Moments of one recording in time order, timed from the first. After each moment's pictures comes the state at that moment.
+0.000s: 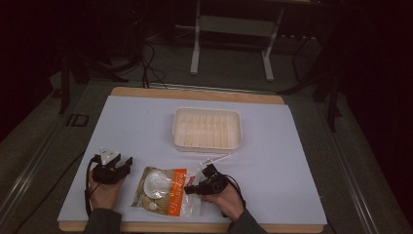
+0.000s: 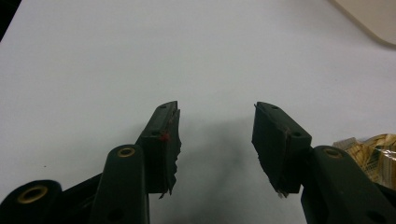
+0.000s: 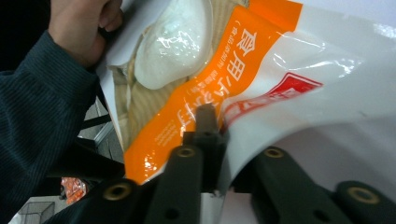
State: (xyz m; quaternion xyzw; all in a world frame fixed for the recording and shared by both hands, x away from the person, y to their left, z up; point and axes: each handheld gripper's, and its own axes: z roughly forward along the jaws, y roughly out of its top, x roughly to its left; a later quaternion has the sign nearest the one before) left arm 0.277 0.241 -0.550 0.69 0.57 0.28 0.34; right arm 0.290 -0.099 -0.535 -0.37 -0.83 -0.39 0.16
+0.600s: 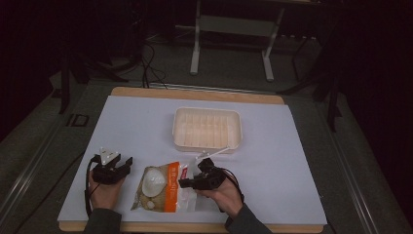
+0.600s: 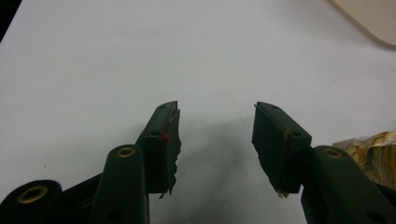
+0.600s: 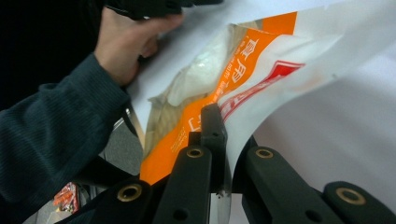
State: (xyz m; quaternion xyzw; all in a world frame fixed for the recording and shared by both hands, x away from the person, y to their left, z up) left arm 0.276 0.241 -0.550 0.69 0.57 0.28 0.35; right arm 0.285 -0.085 -0.489 -0.32 -0.83 -0.42 0.13
